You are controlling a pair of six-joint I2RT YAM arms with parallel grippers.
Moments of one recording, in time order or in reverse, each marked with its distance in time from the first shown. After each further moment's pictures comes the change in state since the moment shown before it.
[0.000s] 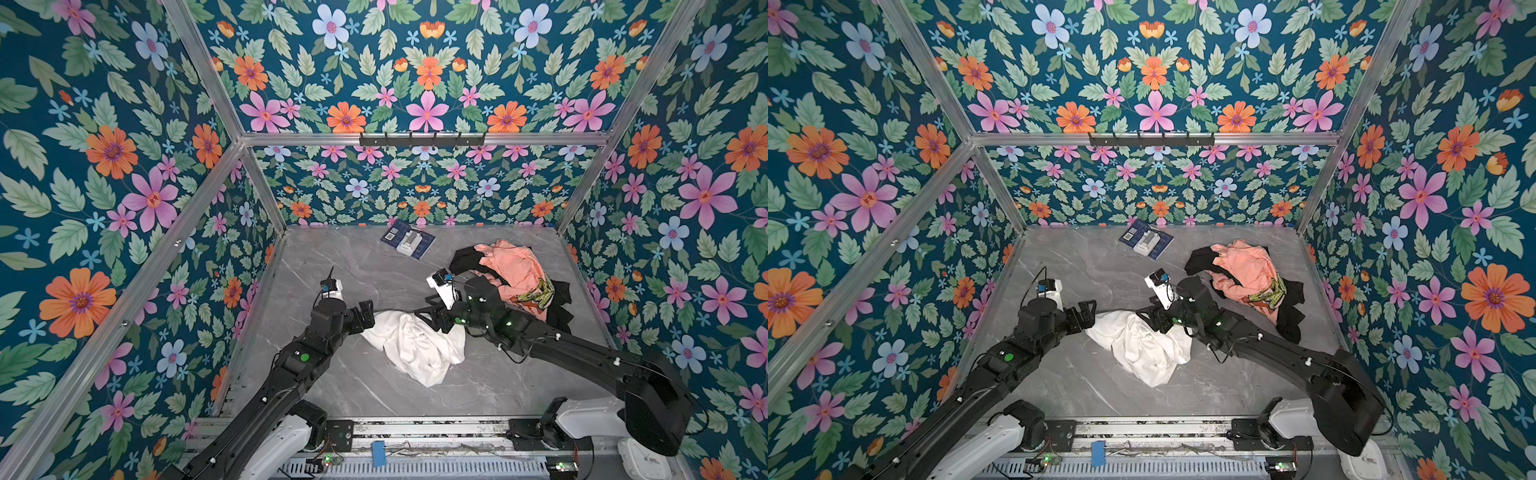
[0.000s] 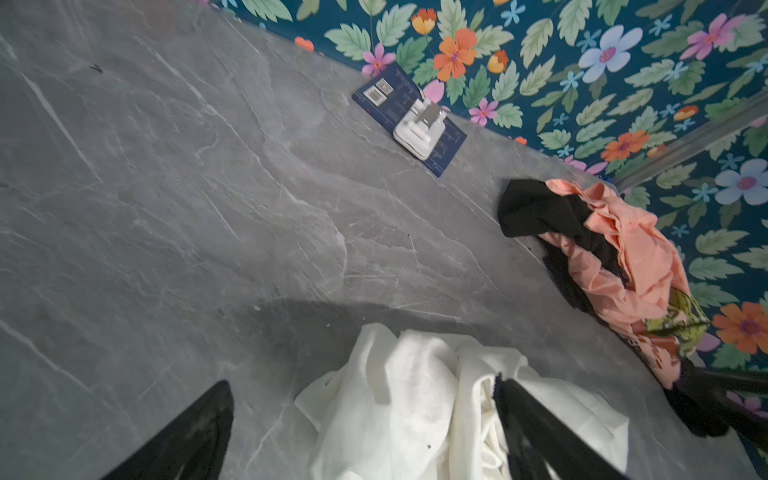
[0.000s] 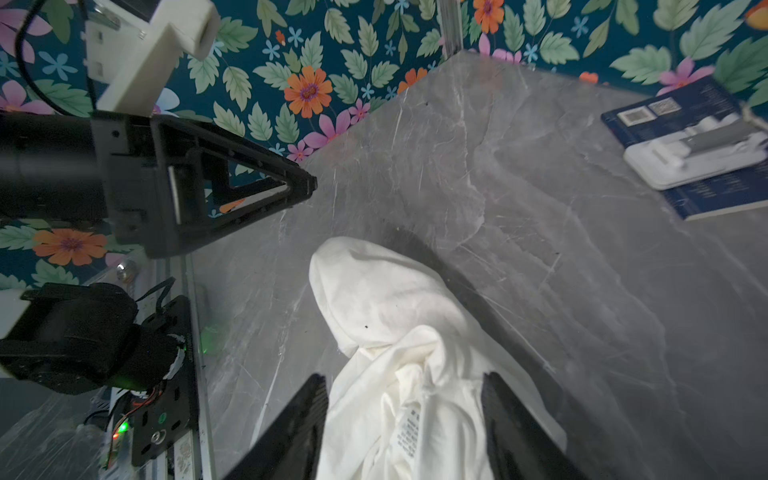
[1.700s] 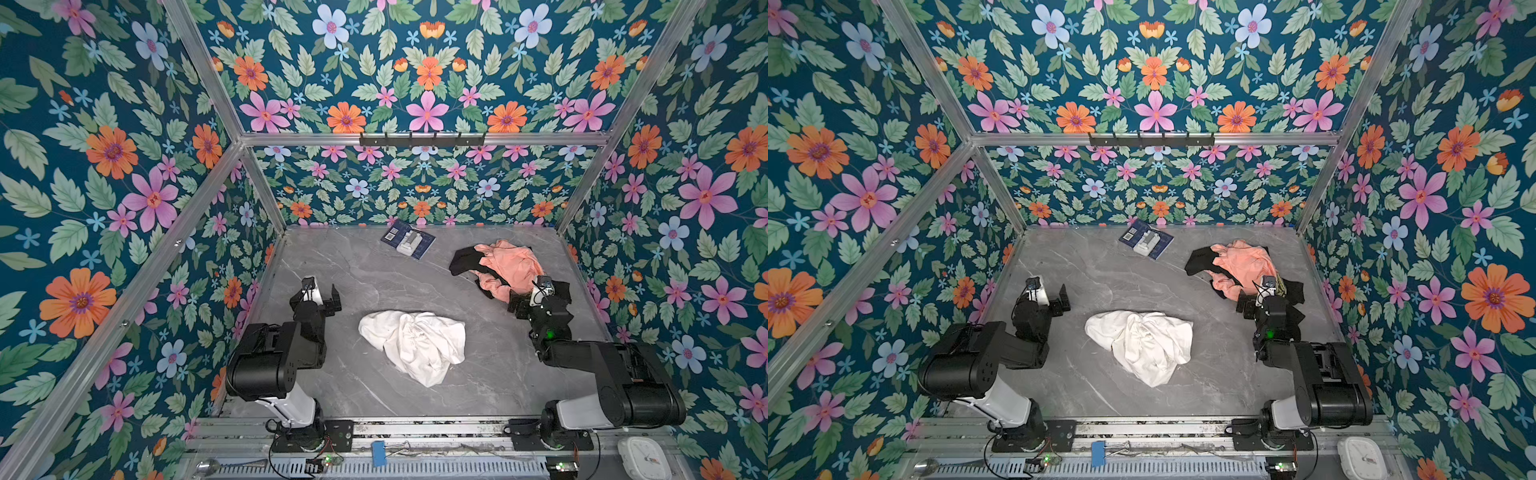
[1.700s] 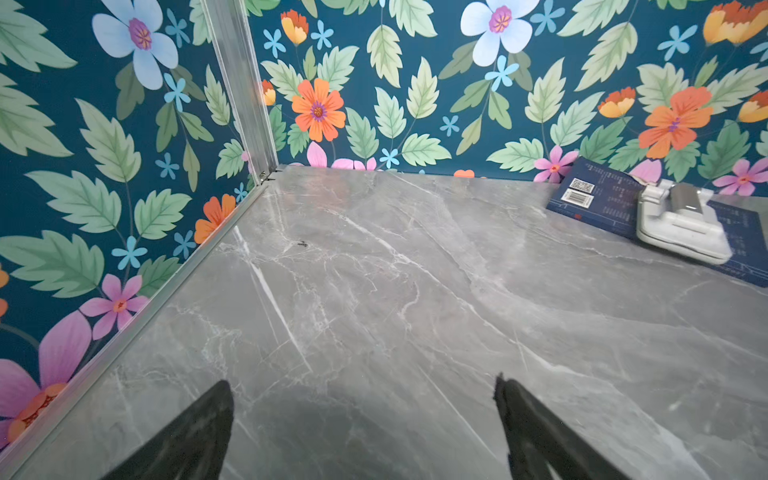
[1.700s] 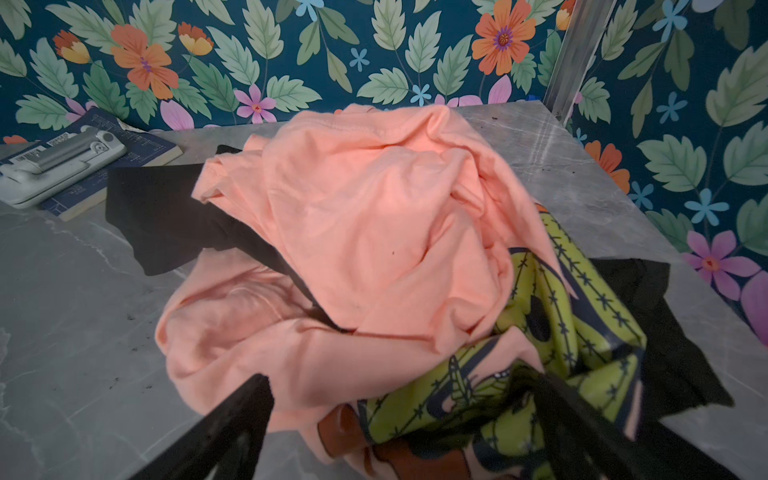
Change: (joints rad) left arm 0.506 0.824 -0.317 1.485 0.076 0.554; right arm -0.771 0.158 -0.505 0.713 0.320 -0.082
